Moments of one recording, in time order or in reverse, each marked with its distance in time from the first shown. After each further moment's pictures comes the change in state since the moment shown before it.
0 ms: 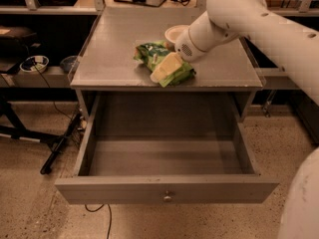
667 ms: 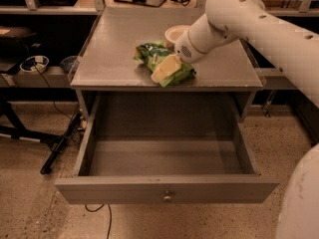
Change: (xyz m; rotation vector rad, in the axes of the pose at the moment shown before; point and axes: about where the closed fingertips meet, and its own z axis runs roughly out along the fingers) arm 0.005 -0.001 0.005 -0.001 0.008 0.013
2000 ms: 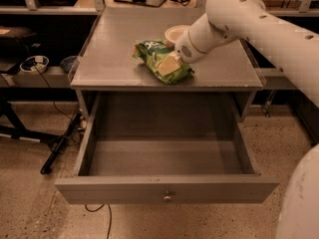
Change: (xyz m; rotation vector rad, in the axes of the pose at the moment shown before) arm 0.000 0.000 0.000 0.000 0.000 0.000
